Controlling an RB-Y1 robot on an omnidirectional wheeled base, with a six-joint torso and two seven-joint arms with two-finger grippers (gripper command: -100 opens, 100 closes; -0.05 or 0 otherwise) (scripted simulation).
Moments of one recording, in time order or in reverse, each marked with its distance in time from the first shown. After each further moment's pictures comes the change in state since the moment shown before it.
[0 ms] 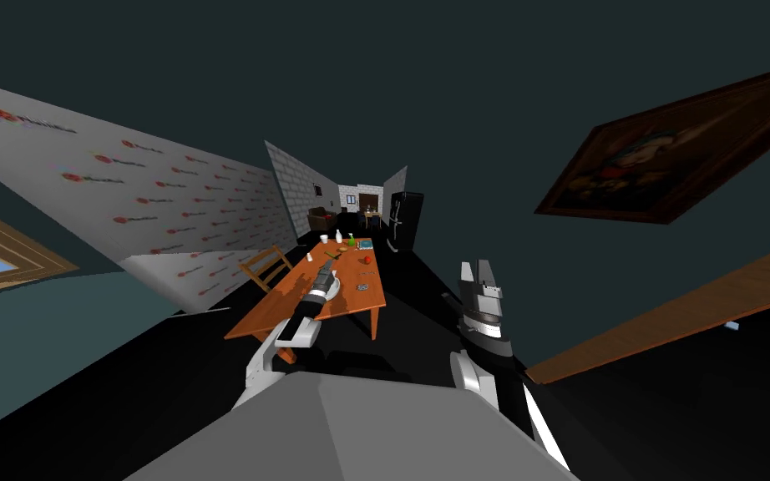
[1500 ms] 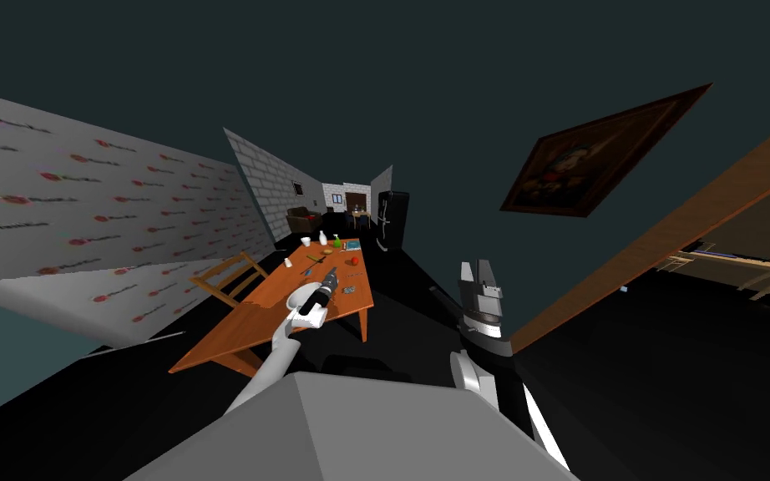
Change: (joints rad) left arm -0.230 0.056 0.034 0.359 0.049 0.262 0.114; right arm 0.000 0.000 0.000 0.000 0.000 0.000 0.000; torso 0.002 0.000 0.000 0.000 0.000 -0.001
